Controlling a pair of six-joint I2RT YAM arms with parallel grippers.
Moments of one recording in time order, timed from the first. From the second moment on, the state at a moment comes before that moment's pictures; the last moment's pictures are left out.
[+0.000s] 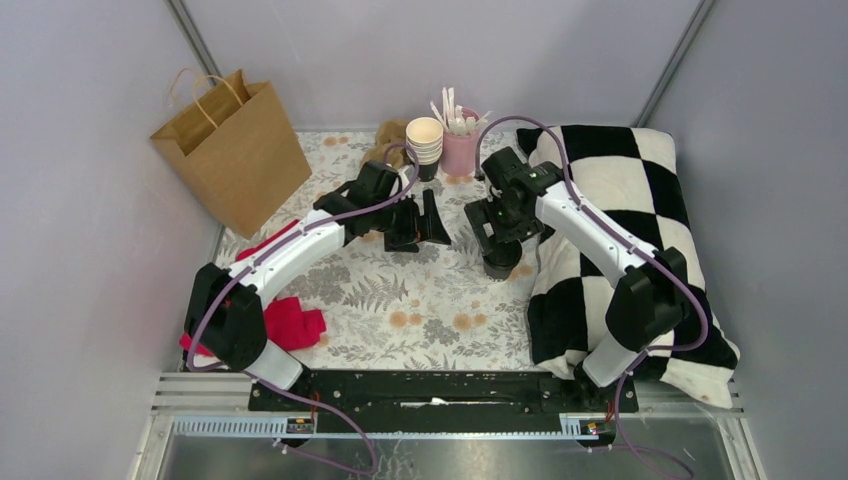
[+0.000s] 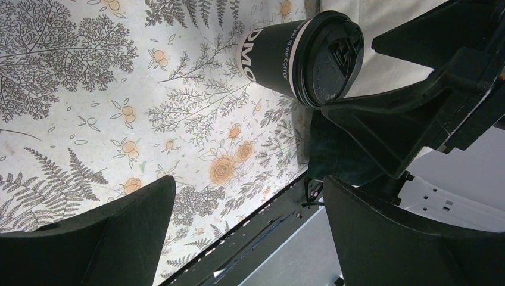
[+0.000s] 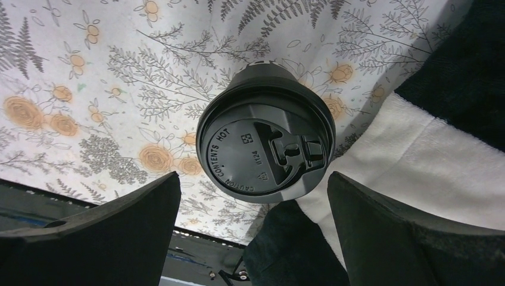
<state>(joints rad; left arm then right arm) -0.57 1.53 1.23 -0.52 0.44 -0.69 0.53 1.66 1.48 -1.07 0.02 0.16</state>
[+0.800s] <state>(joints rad) -0.57 1.52 1.20 -0.51 0.44 -0.70 0.55 1.68 1.42 -1.03 0.09 0.16</state>
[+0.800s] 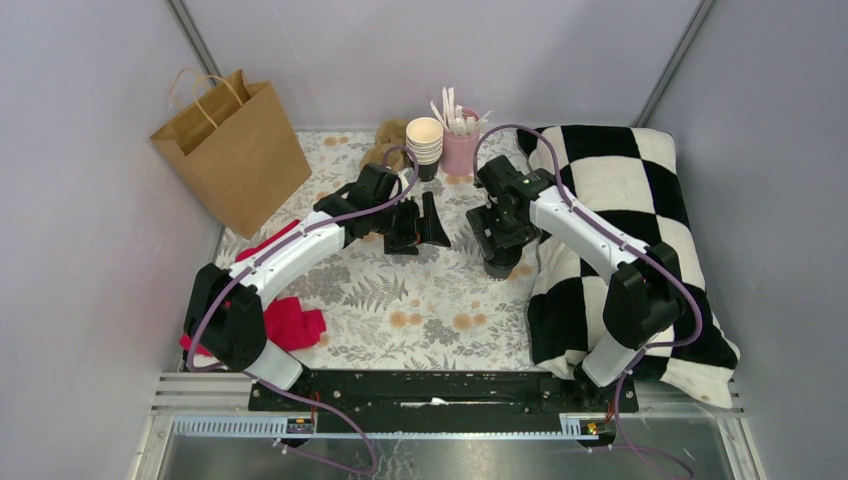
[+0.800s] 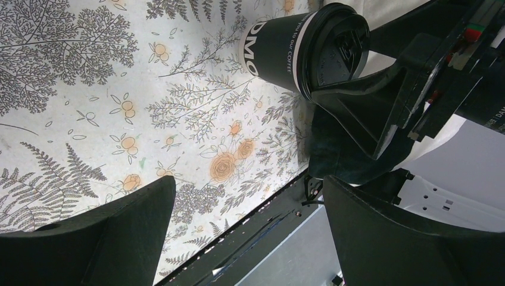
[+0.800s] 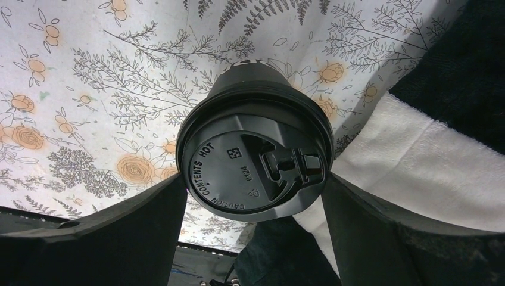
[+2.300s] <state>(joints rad) -0.30 1.49 1.35 -0.66 0.38 -0.61 0.35 2.05 2.03 -1.07 0.13 0.18</state>
